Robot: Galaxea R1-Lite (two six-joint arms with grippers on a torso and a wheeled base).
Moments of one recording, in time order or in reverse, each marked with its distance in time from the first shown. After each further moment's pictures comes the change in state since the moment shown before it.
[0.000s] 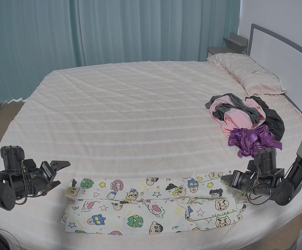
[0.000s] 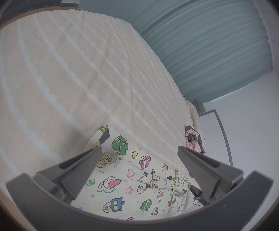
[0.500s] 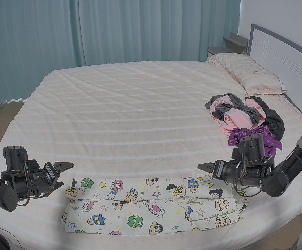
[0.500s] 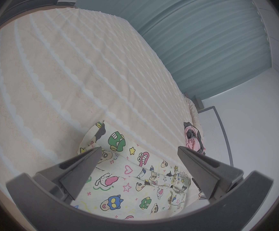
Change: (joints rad) left arm -0.040 0.004 0.001 0.000 0.013 0.001; right arm 0.141 -0.049 -0.220 0.213 -0.004 0.011
